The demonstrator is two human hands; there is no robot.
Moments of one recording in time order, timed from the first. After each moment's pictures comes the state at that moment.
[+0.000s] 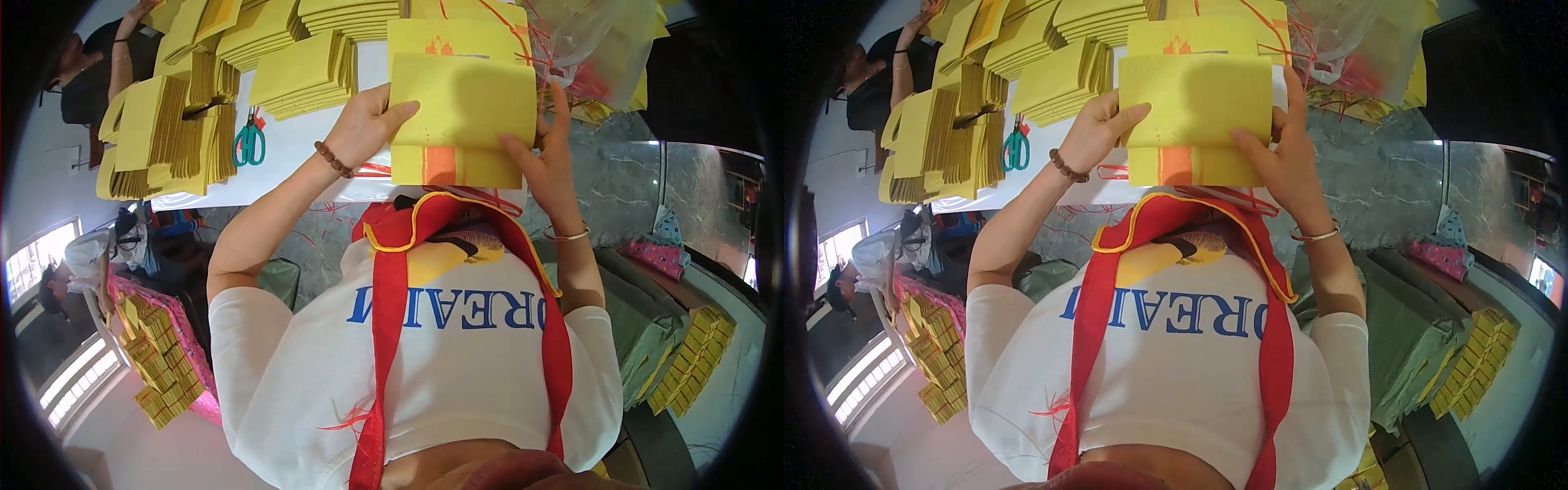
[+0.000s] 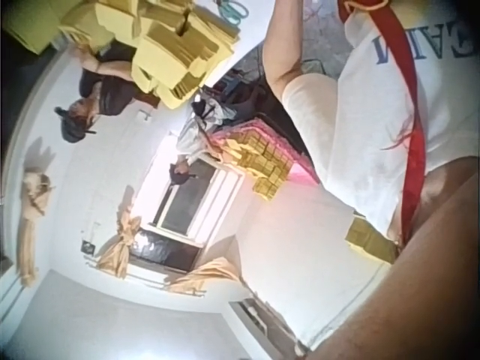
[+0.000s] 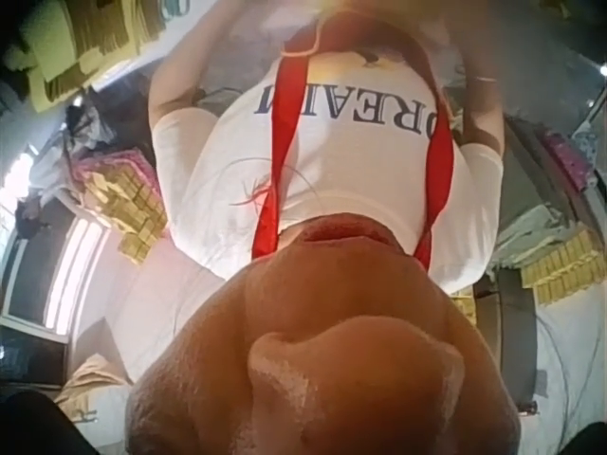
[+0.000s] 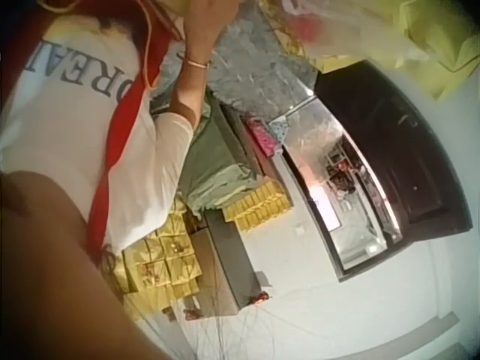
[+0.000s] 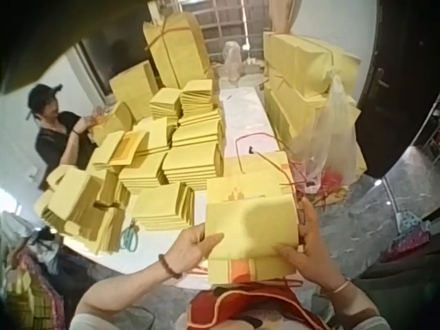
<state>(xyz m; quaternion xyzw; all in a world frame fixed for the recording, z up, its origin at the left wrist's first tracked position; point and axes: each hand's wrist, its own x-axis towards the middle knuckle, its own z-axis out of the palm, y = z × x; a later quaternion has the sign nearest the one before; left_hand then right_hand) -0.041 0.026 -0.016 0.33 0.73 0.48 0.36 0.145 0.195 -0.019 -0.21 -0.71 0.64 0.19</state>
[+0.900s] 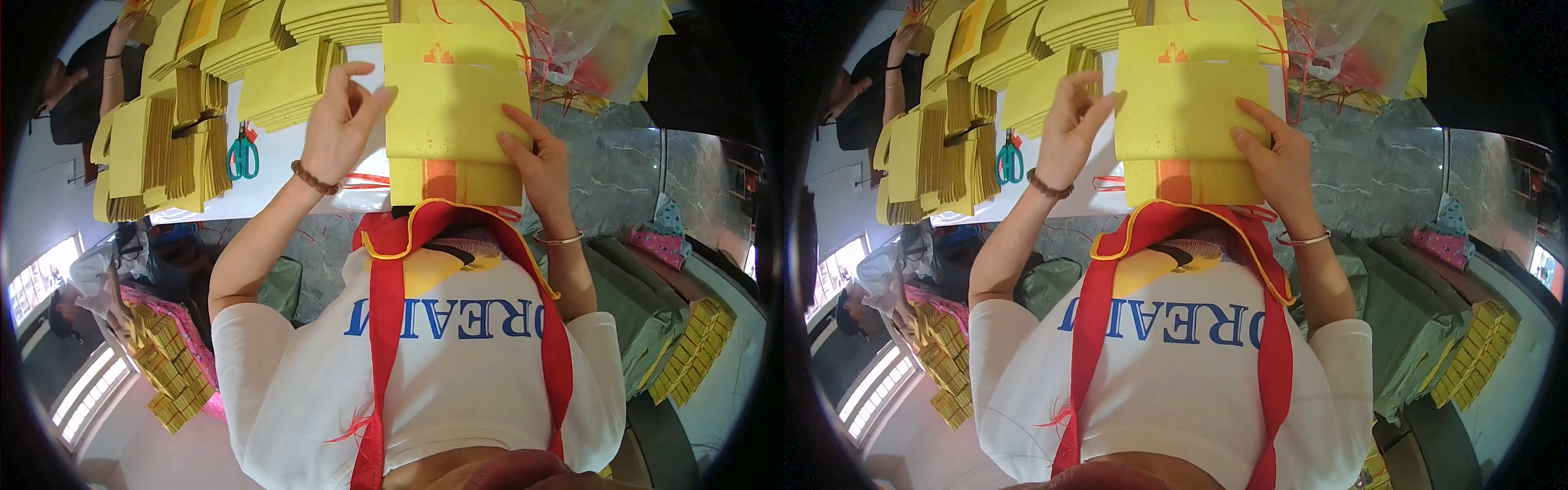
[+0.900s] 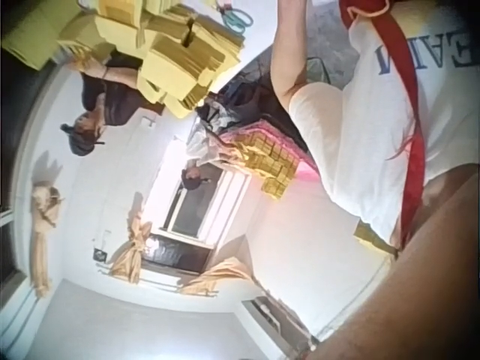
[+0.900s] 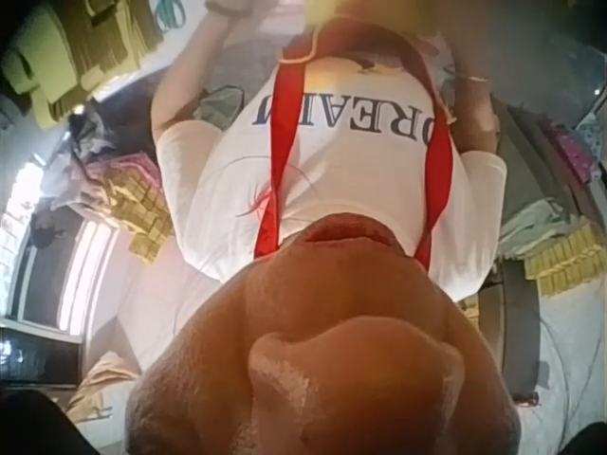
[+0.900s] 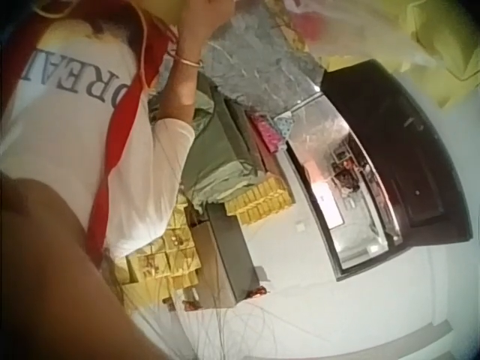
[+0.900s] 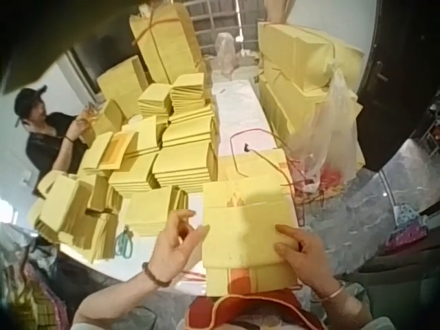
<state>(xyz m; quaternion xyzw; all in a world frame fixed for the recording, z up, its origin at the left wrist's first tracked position) -0.054 0.032 -0.008 0.26 0.77 0.51 0.30 0.130 0.205 -0.033 -0.30 -0.70 0.62 0.16</state>
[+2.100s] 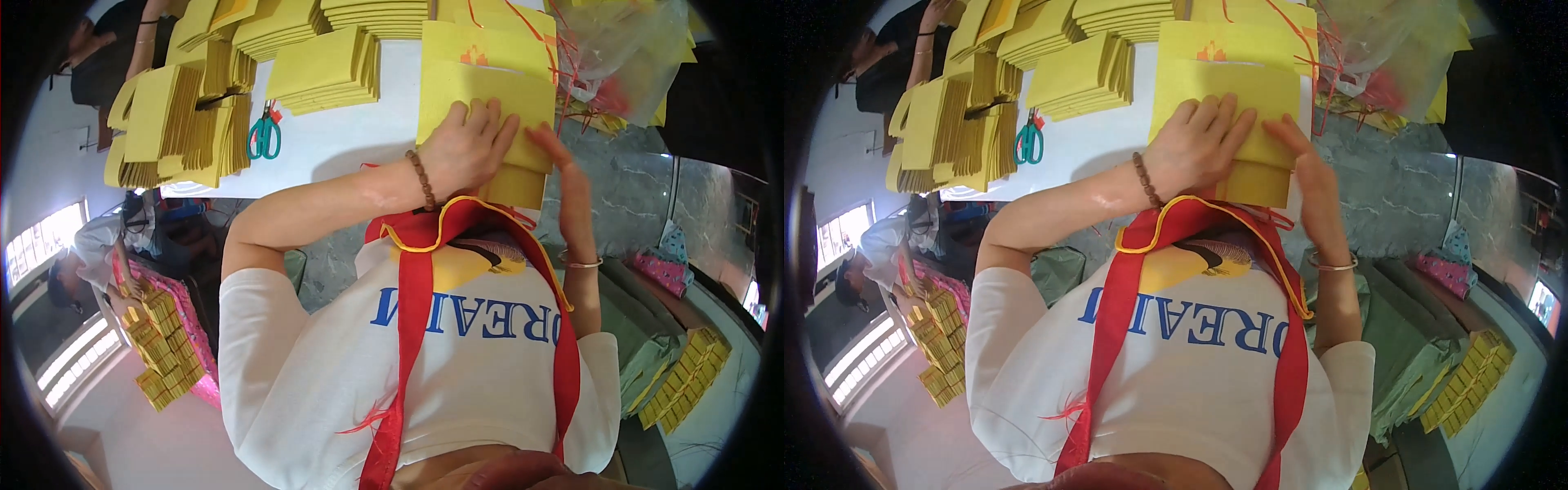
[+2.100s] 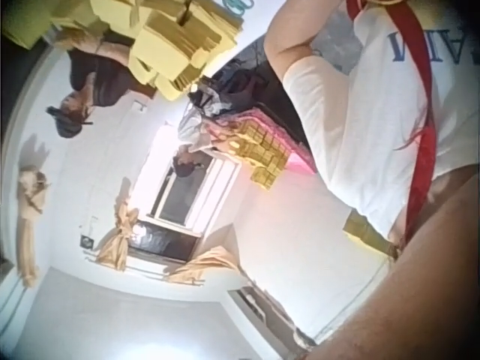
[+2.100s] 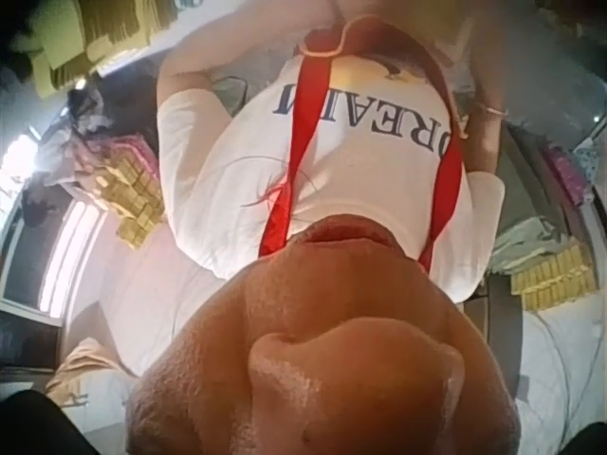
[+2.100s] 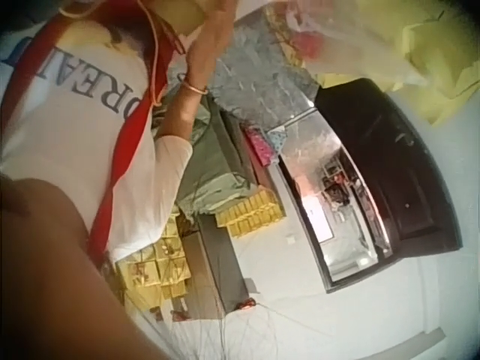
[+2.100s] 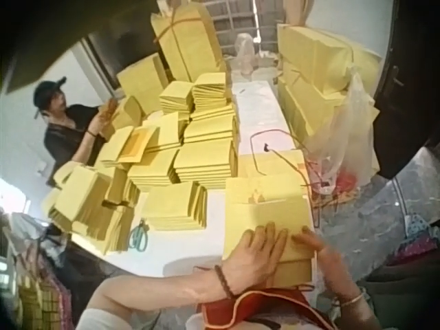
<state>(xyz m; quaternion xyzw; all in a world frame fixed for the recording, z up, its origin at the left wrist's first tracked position) 0.006 0.072 -0.037 0.66 0.72 0.08 -0.20 0.158 0.209 -0.028 -0.13 -0.82 0.54 0.11</state>
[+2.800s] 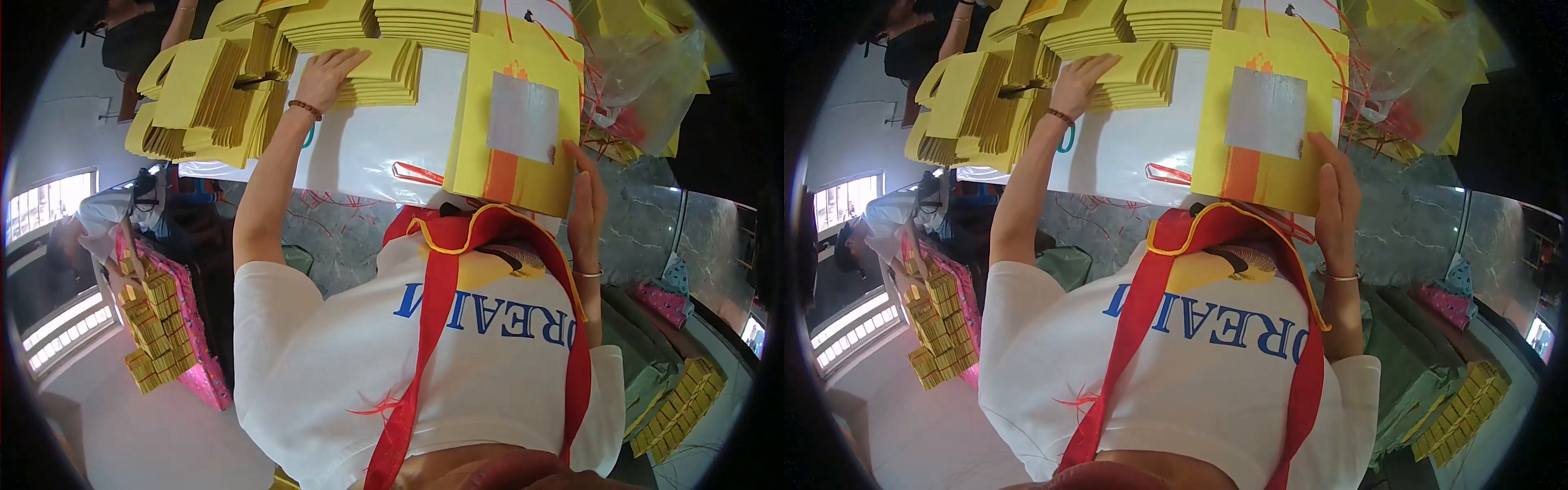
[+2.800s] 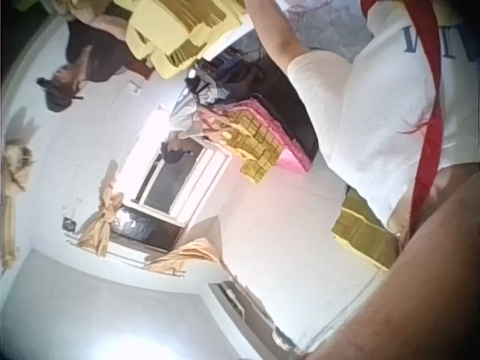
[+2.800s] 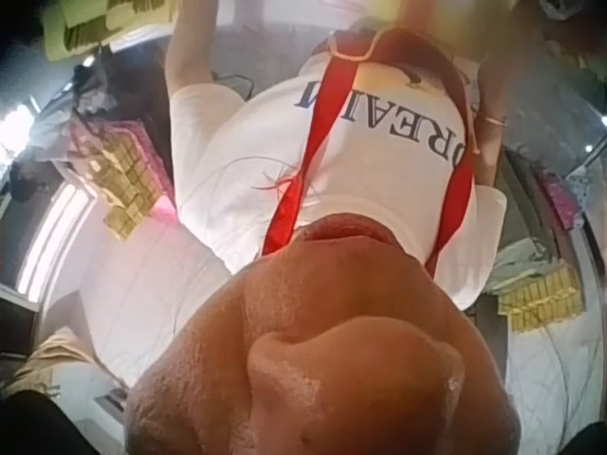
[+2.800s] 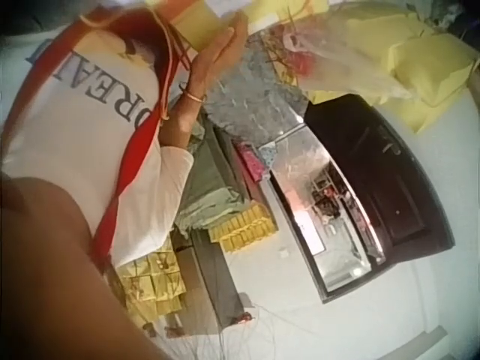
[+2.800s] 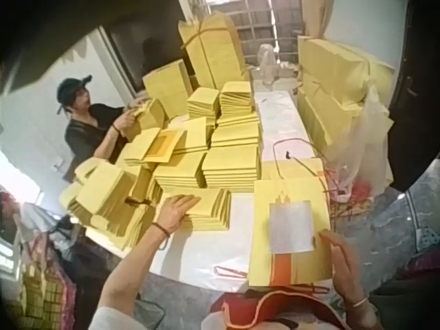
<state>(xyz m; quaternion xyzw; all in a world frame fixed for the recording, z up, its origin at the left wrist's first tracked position) -0.204 -0.072 -0.097 0.54 0.82 0.09 -0.14 0.153 0.189 -0.030 -0.19 -0.79 0.54 0.23</state>
